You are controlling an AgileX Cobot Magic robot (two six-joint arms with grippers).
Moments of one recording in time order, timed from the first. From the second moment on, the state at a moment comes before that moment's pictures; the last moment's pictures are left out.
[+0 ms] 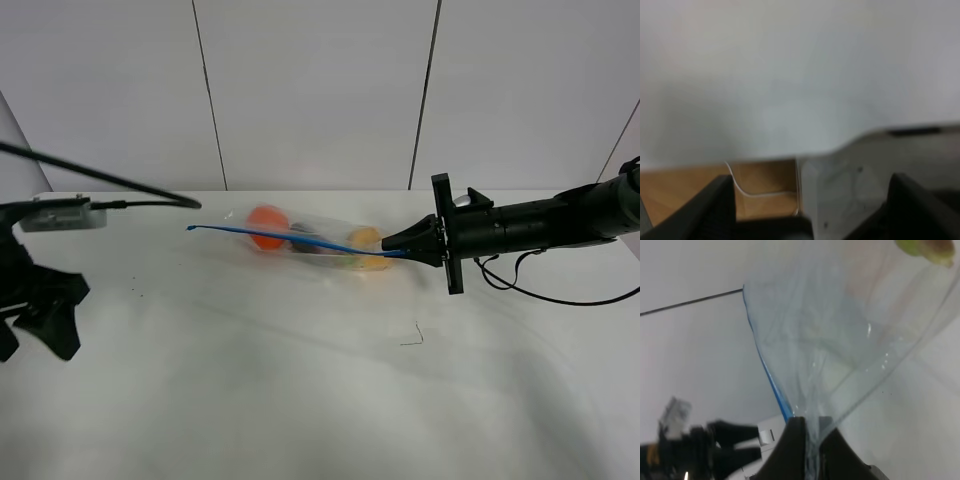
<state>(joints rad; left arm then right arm) -0.08 1.33 -0.89 -0.06 1.17 -0.01 -0.02 2.09 -1.12 1.48 1.21 -0.64</state>
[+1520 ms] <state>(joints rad) -0.08 0.21 -0.49 -0.04 1.05 0.02 -0.02 2.09 -1.12 1.48 1.21 -0.65</state>
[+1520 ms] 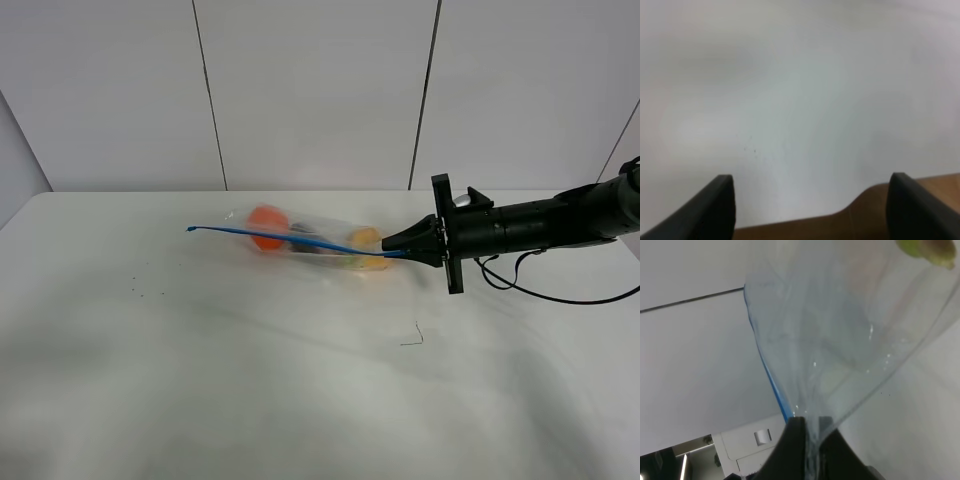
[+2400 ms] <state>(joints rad) -0.03 0.00 -0.49 -0.04 1.05 0.02 -0.02 2.09 -1.12 1.48 1.21 -0.65</state>
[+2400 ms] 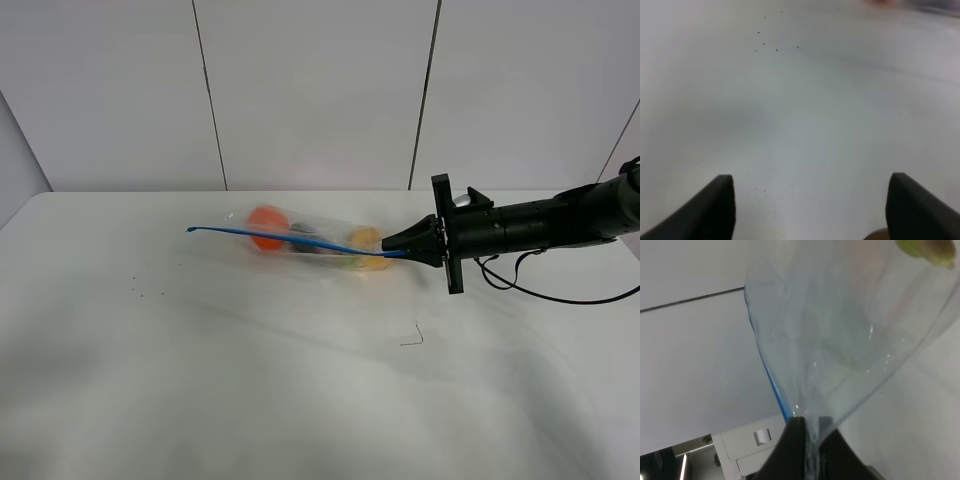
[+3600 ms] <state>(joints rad) -0.03 0.00 -0.49 -0.04 1.05 0.02 -0.02 2.08 -1.53 0.46 1.20 -0.23</state>
